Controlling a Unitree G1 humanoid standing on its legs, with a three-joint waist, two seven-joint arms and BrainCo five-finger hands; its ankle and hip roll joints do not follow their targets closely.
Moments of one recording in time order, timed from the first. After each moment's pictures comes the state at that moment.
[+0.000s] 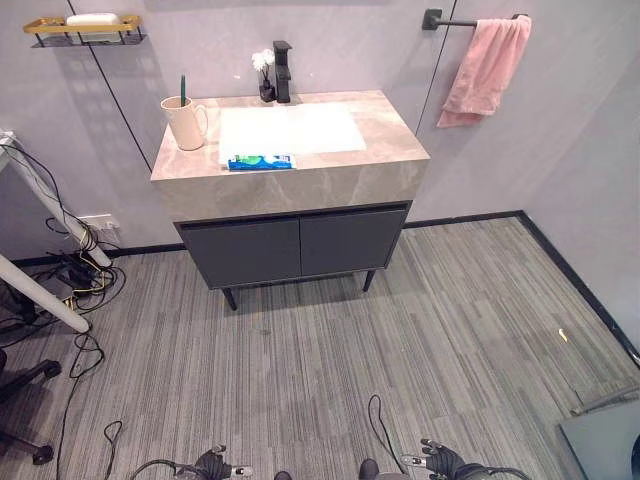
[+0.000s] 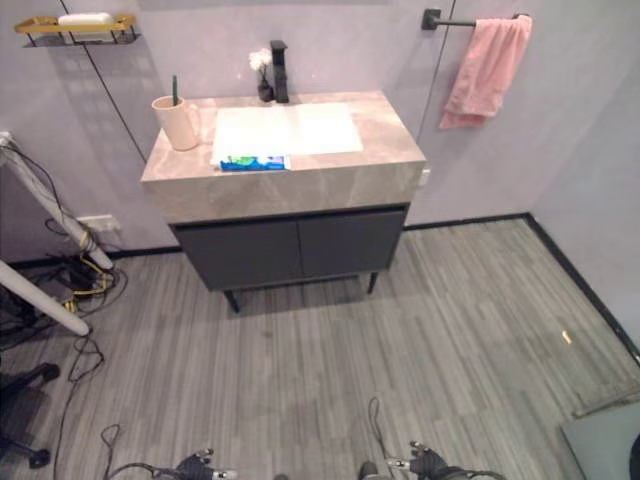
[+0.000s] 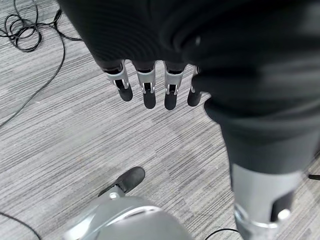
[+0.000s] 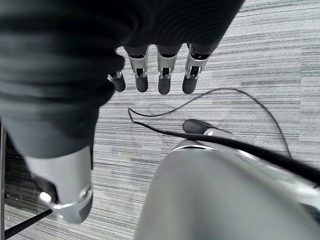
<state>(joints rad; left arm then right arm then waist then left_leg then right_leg) -0.07 0.27 -0.32 1.34 -0.03 -0.11 -0.01 -0.02 -0.27 0.33 1.25 0.22 -0.11 0.13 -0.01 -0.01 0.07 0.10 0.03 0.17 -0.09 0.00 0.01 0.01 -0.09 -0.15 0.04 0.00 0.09</state>
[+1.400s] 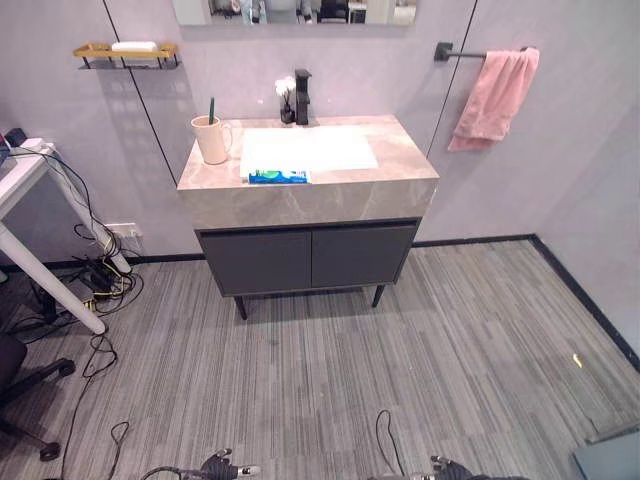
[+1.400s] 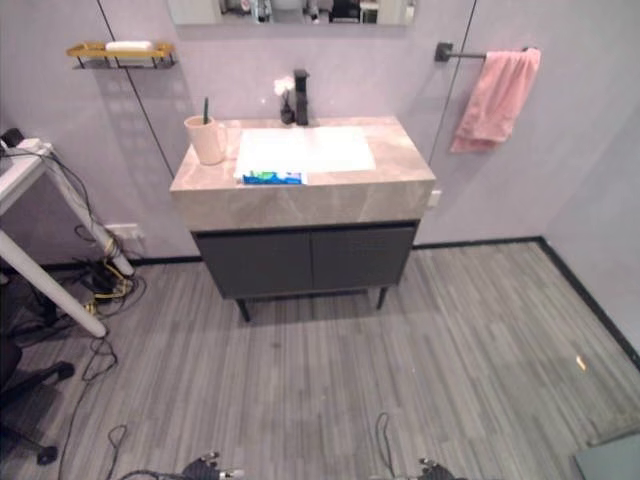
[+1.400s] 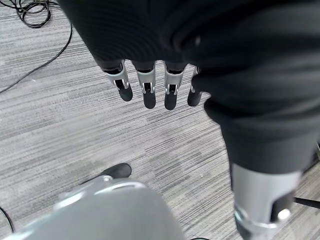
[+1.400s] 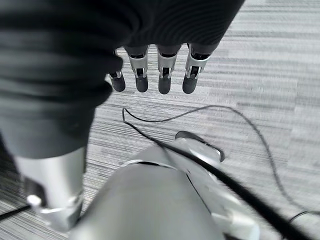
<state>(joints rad) -0.09 0.23 -0.32 1.38 -0.12 -0.12 0.00 -0.06 -0.28 0.35 1.32 0.16 -0.11 0.11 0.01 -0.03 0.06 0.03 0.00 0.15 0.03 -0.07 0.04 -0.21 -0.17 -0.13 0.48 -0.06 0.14</state>
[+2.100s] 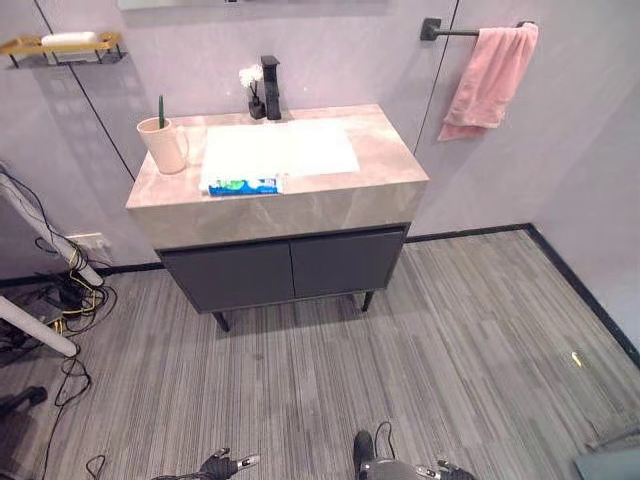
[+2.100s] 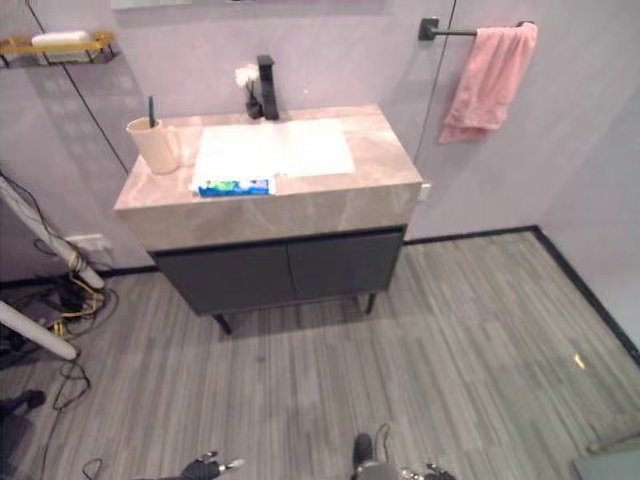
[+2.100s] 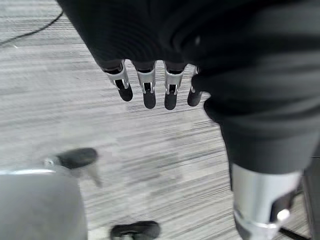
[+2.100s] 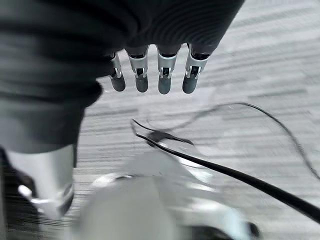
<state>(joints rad) -0.08 0.20 -0.21 1.37 -0.27 -0.12 -0.01 -0.02 -0.28 0.28 1.30 0.26 -0.10 0.11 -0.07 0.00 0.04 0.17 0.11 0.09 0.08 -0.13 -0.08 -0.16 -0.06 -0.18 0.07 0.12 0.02</state>
